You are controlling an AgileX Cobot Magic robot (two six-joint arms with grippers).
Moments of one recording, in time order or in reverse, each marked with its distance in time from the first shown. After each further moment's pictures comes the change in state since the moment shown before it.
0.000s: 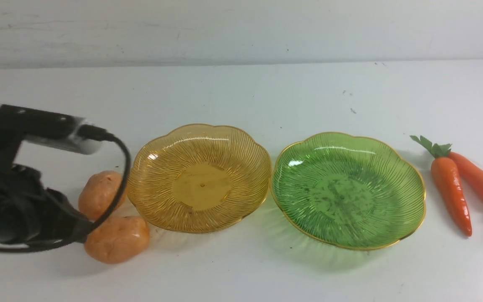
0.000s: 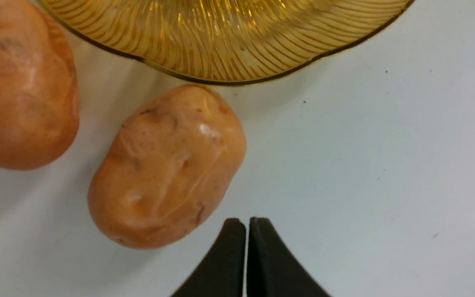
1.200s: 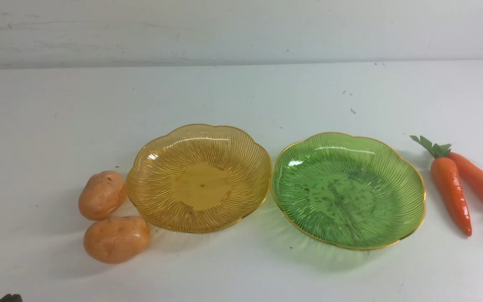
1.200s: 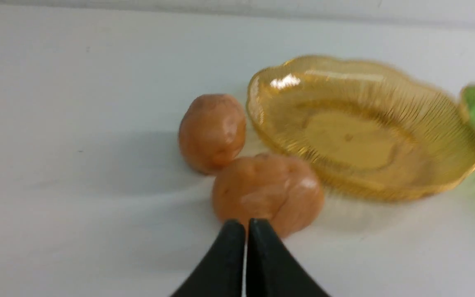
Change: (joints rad) right arm 0.000 0.000 0.013 -0.920 0.311 -0.071; left arm 0.070 -1.465 1.062 0.015 -0.712 -0.565
